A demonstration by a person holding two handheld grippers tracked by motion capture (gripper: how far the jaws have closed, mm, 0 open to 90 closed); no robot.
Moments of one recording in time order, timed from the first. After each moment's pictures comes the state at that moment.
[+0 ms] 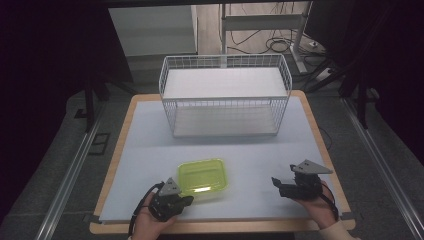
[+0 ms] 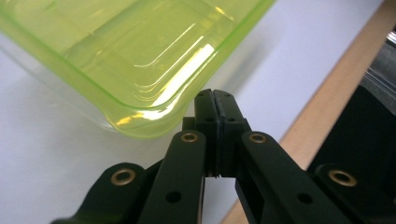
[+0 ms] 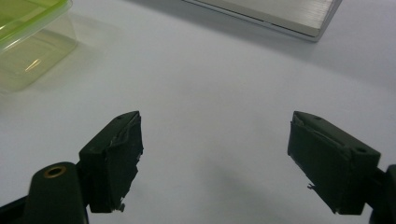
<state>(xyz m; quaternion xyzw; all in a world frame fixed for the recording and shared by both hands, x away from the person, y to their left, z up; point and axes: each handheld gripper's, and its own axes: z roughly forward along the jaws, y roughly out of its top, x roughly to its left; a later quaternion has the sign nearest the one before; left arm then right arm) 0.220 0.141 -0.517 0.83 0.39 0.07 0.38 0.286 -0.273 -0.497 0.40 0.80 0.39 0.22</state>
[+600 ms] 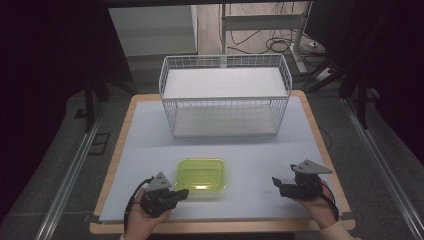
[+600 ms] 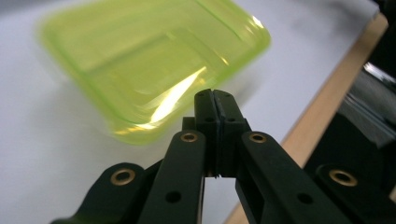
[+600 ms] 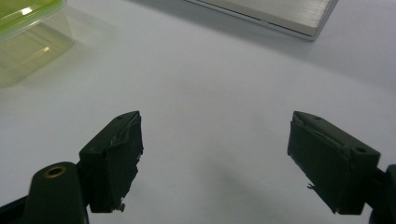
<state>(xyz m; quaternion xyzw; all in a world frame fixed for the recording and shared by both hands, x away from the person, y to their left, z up) 0.220 0.164 -0.494 0.80 0.41 0.08 0.44 0.287 -0.274 -0.498 0.40 0.80 0.38 0.22</state>
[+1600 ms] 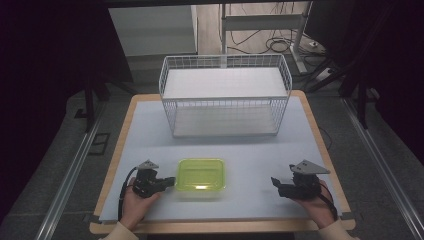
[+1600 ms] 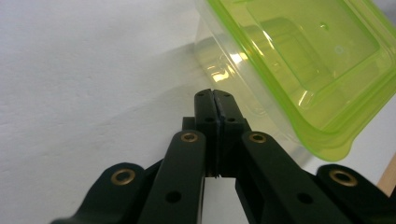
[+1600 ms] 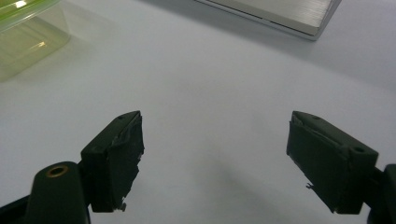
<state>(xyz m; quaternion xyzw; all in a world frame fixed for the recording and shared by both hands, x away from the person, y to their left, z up) 0.273 0.201 -0.536 0.76 0.50 0.02 0.41 0.288 -0.271 -0.500 0.40 0.81 0.38 0.23</state>
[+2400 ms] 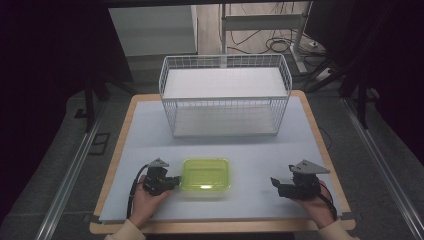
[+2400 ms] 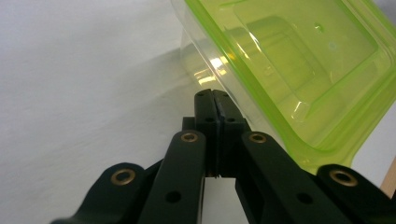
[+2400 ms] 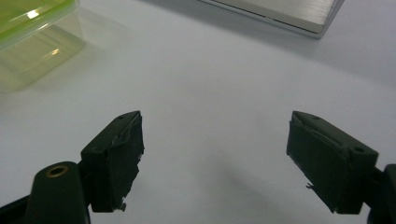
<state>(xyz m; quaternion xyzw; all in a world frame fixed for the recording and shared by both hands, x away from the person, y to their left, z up) 0.284 0.172 -0.536 0.77 0.49 0.02 0.40 0.288 -0.271 -0.501 0.40 0.80 0.38 0.22</state>
